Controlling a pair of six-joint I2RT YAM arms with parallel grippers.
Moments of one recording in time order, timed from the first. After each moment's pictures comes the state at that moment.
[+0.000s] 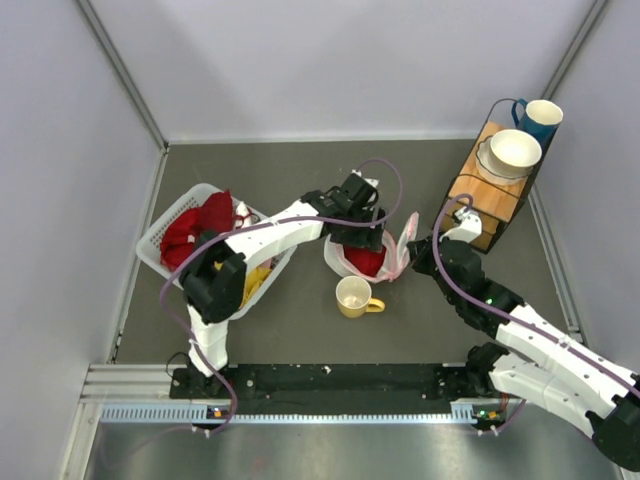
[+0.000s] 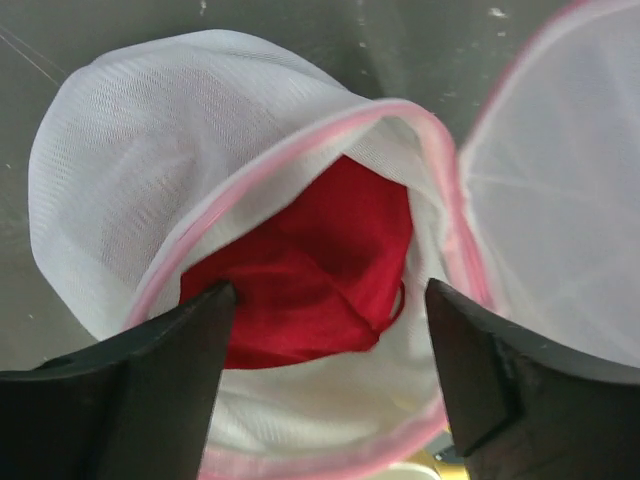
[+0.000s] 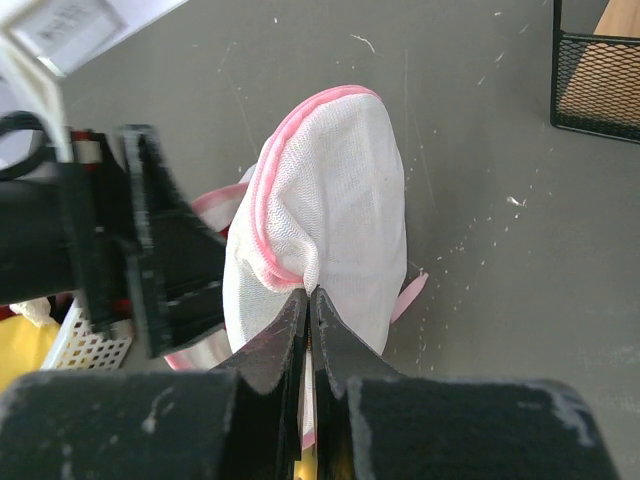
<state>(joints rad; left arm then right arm) -0.81 1.90 1.59 -0.62 0.07 -0.49 0.69 0.79 0.54 -0.12 0.45 0.73</state>
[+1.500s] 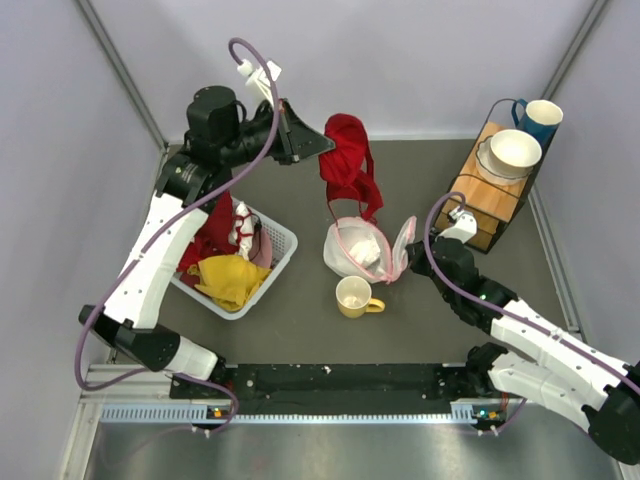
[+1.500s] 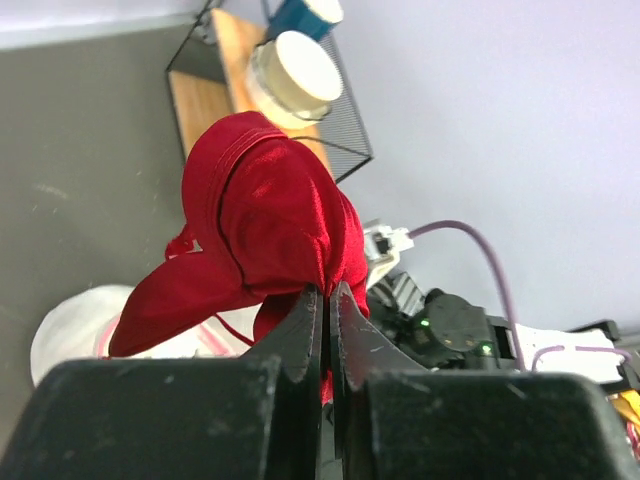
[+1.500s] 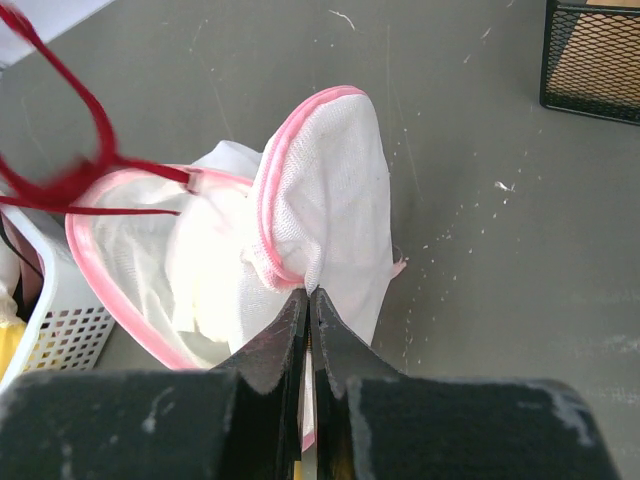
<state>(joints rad) -0.45 1.47 1.82 -0.51 0.57 -0.63 0.68 0.85 0.54 -0.12 0.45 0.73</state>
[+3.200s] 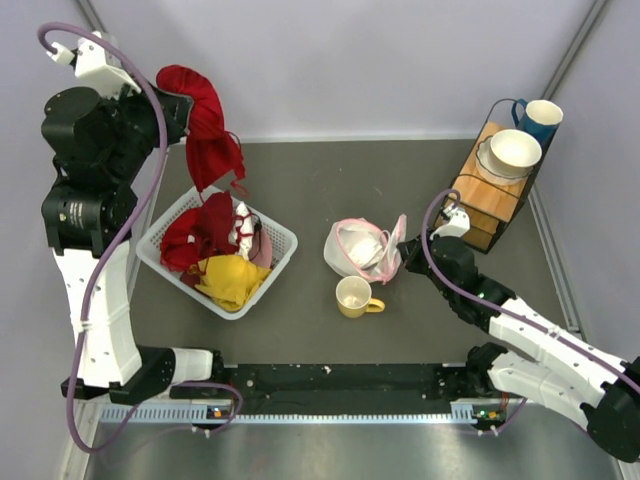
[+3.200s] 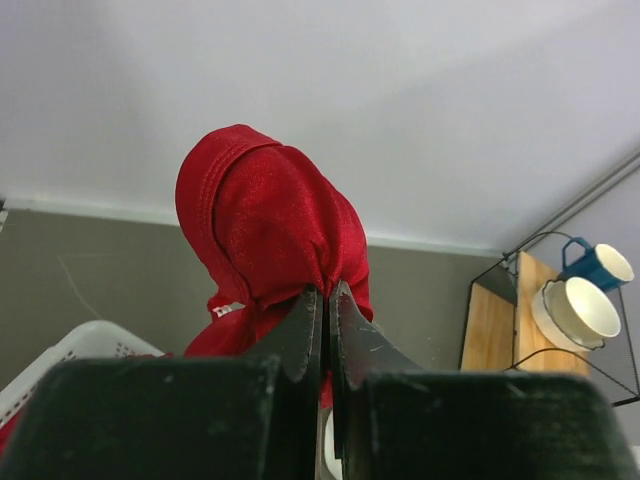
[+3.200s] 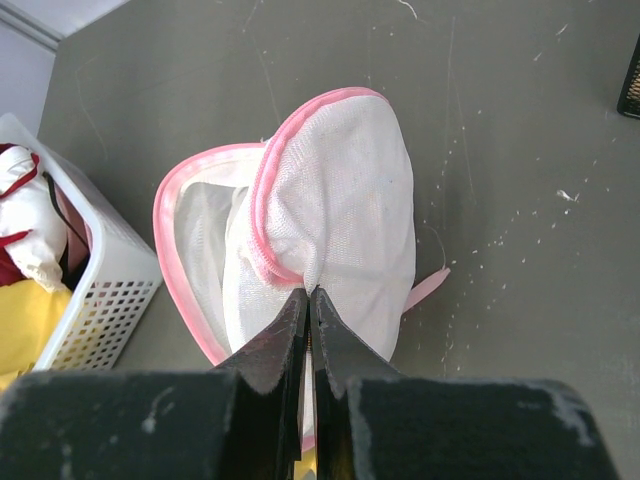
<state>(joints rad) -0.11 1.31 2.17 -0.83 0.08 -0.39 0.68 0.87 0.54 -0.05 0.34 0.71</state>
